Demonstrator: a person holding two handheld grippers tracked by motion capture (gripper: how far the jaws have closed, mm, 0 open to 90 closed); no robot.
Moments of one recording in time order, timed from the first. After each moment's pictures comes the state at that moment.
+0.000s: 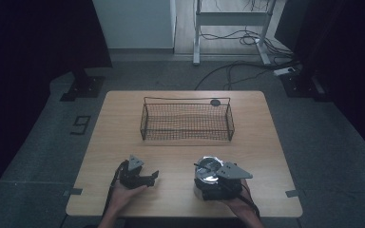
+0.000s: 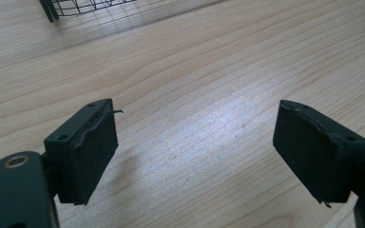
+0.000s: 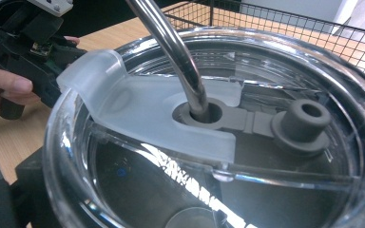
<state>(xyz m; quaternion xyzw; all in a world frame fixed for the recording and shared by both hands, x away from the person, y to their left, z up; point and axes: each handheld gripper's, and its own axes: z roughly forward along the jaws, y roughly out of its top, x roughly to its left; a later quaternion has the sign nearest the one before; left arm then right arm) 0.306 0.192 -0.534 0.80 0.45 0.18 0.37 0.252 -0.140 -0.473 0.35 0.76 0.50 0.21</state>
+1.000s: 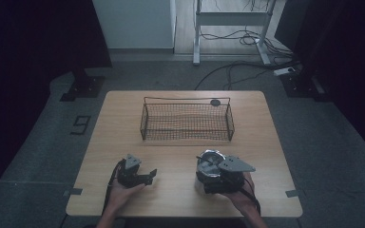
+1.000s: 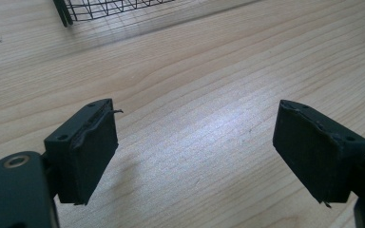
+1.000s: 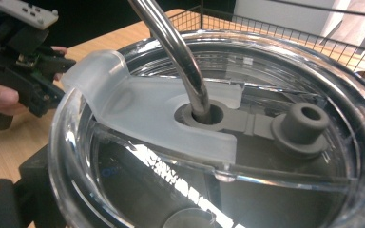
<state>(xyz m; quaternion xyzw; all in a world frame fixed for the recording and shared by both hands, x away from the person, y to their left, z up) 0.308 0.198 -0.530 0.79 0.46 0.18 0.38 0.265 -0.145 -0.457 0.36 0.76 0.50 0.21</state>
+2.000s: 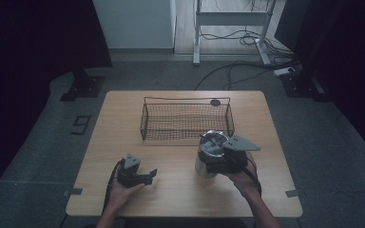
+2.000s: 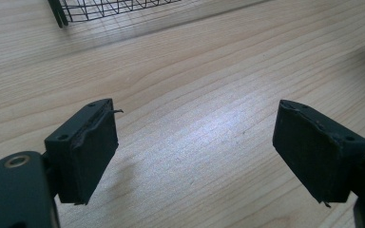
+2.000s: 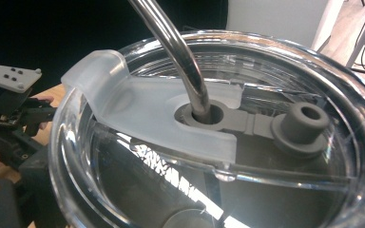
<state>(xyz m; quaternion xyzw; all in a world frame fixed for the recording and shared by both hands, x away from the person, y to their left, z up) 0.308 0.199 -0.528 0.78 0.46 0.17 0.38 0.302 -0.151 -0.416 0.37 0.74 0.52 0.22</state>
